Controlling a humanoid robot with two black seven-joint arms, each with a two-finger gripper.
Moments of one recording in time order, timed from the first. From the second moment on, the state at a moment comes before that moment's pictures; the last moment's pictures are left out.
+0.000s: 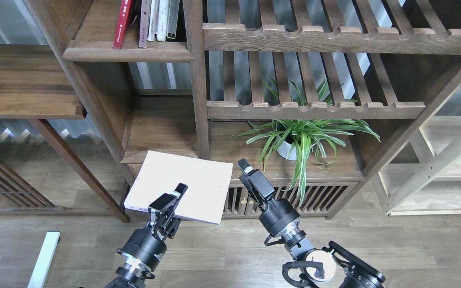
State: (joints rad) left arm 0.12 0.00 -0.95 -1.26 -0.28 -0.49 0.07; right arm 0.12 0.02 0.84 1.03 0.08 0.58 0.19
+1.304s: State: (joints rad) left arm 0.05 0.35 -1.90 -1.63 0.46 -0.49 0.49; right arm 0.14 0.01 0.86 0.97 0.10 0.58 0.18
